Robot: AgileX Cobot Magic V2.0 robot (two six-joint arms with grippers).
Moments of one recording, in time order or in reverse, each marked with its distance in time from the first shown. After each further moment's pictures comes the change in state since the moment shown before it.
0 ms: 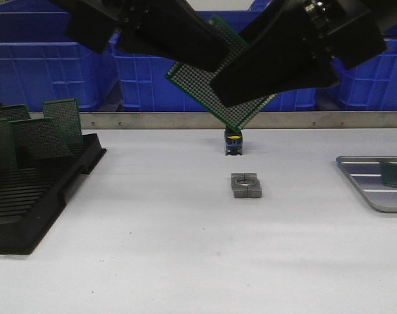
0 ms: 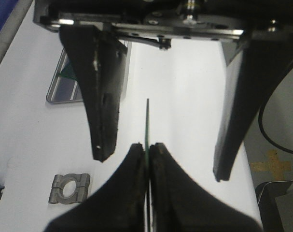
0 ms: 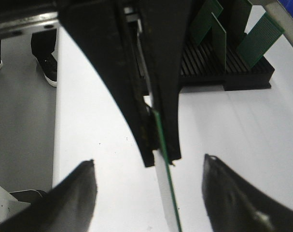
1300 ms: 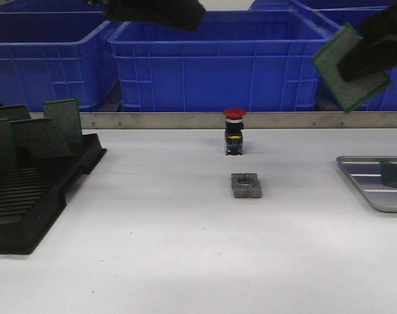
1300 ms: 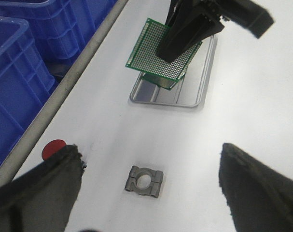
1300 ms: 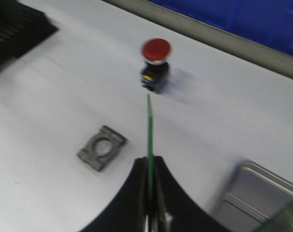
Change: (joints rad) left arm 0.110 0.001 -0.049 -0.129 -0.101 -0.001; right arm -0.364 0.066 0.002 0.011 -0.278 0.354
